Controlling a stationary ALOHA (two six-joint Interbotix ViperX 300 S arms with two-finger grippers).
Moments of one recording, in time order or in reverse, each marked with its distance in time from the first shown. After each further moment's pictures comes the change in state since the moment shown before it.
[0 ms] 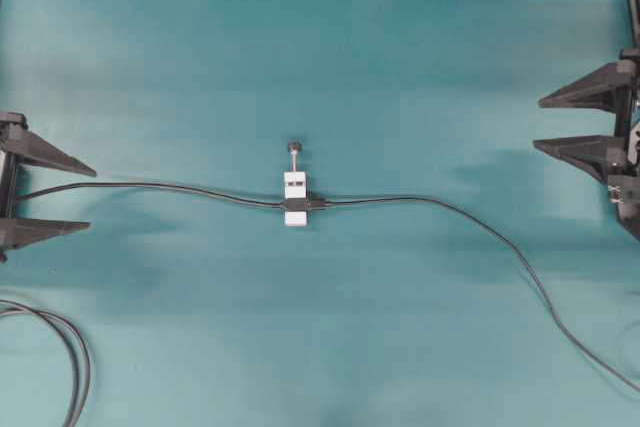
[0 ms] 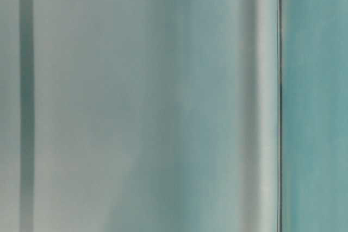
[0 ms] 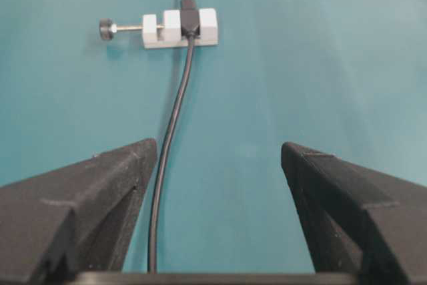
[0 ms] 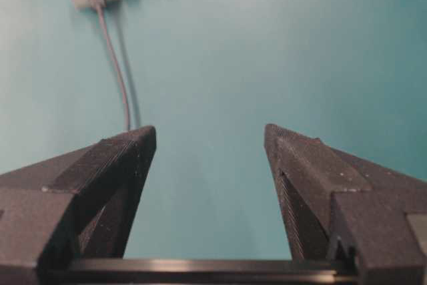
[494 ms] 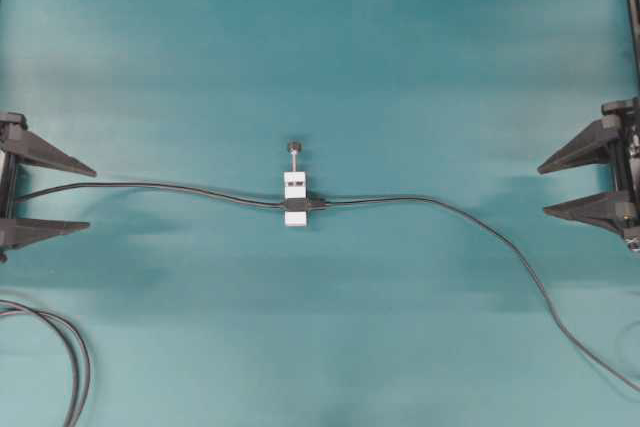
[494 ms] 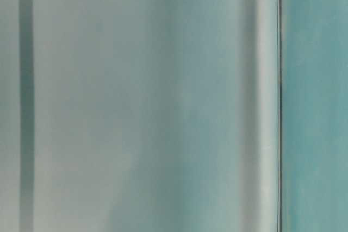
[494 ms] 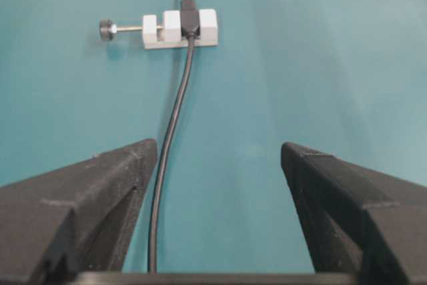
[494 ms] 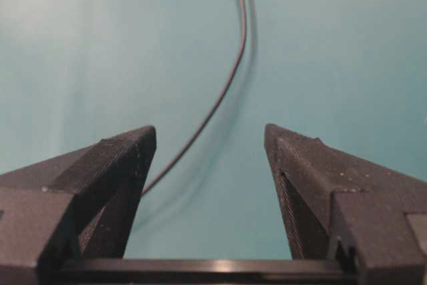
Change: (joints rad) left arm 0.000 0.000 0.002 0.000 -0.002 0.002; right arm 0.235 0.000 0.078 0.115 -0.038 0.003
